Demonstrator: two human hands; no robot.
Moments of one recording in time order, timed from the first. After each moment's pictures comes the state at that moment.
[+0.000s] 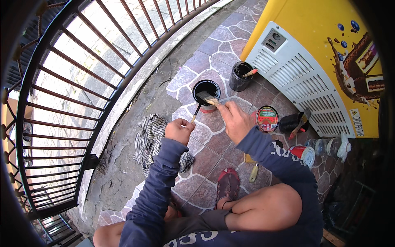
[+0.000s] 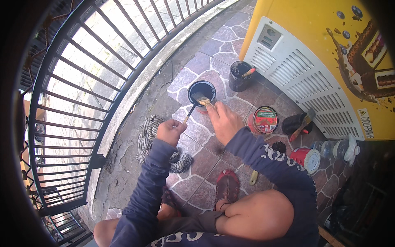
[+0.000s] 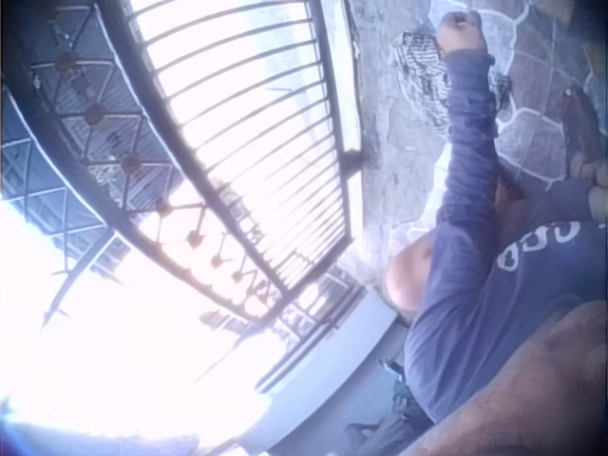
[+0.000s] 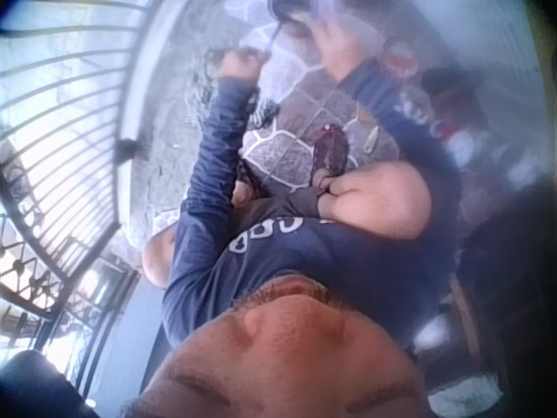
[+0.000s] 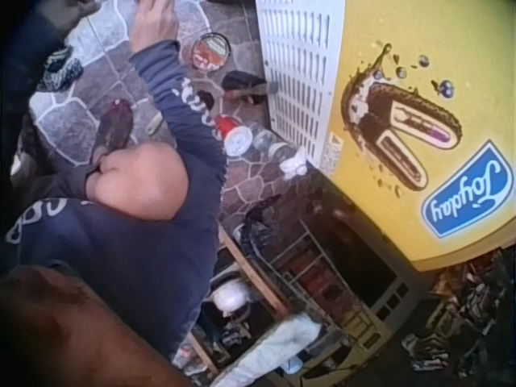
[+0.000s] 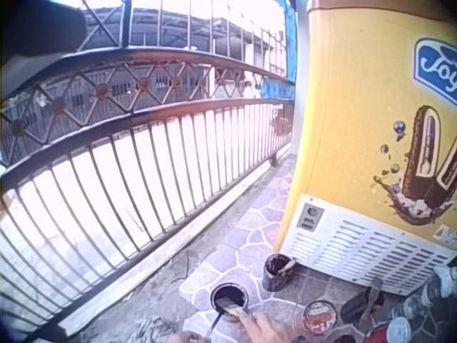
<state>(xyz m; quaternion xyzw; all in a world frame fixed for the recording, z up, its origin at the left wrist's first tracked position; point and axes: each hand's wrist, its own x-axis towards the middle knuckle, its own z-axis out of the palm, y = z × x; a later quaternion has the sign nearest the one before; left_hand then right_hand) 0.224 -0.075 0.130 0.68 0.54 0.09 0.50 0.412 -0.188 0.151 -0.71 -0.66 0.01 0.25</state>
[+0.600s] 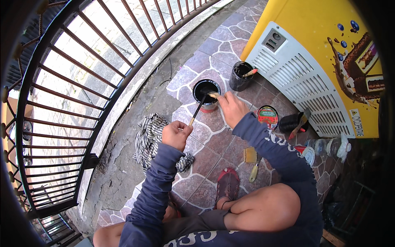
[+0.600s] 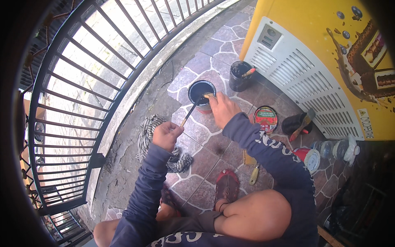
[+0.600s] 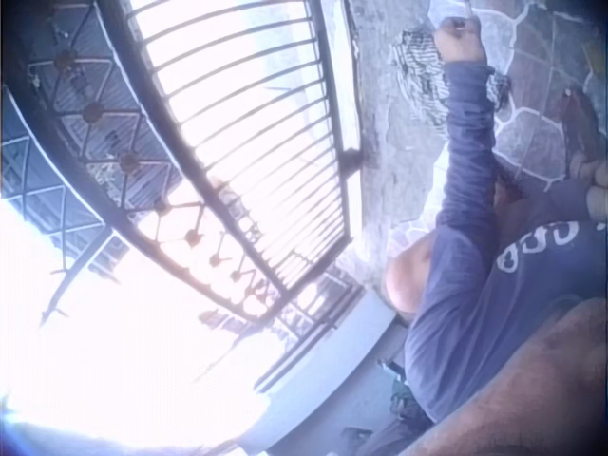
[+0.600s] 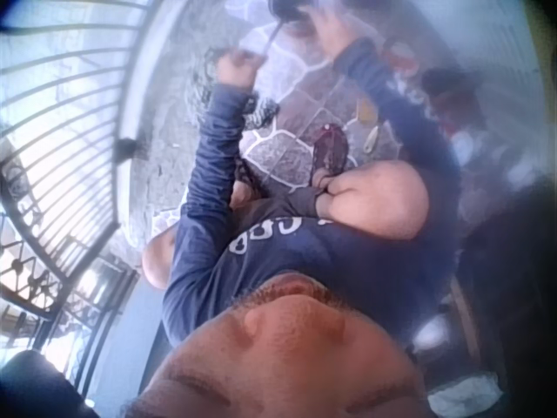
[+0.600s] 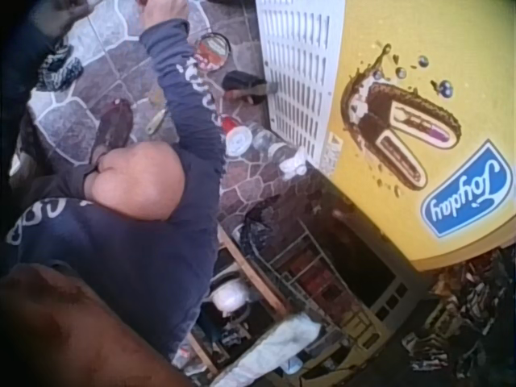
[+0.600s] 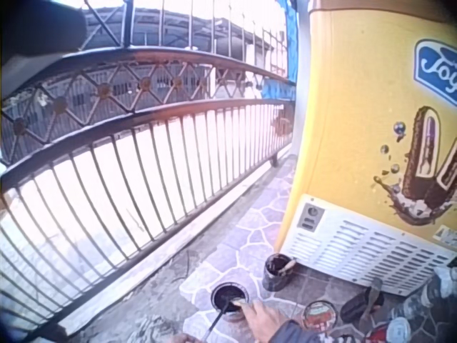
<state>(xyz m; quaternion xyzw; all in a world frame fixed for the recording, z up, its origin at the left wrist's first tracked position) 0.210 -0.082 0.138 0.66 0.51 0.12 0.54 0.436 -0.160 0.120 -0.71 -0.67 -0.02 0.20</state>
